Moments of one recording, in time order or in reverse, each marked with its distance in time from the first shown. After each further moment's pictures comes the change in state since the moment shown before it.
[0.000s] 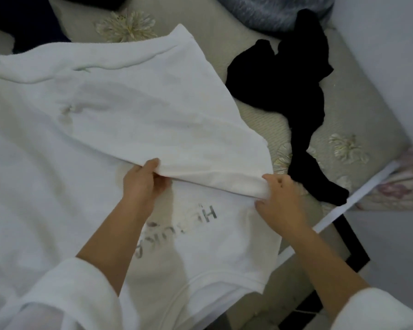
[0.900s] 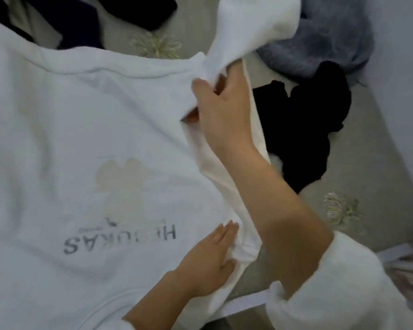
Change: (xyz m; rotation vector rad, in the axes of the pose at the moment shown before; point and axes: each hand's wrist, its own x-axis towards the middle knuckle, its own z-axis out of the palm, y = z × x) left_hand -0.083 -0.153 0.114 1.350 -0.631 0.598; right_hand 0.086 -0.144 -0.152 1.205 -0.037 -0.451
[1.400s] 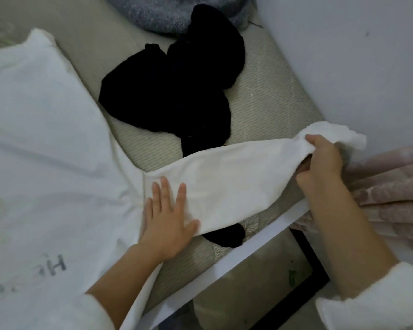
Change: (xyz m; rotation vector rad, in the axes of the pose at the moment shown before) left_hand 0.127 0.068 0.042 0.428 0.063 -0.215; right_hand -0.048 0.122 -0.376 0.428 0.949 0.547
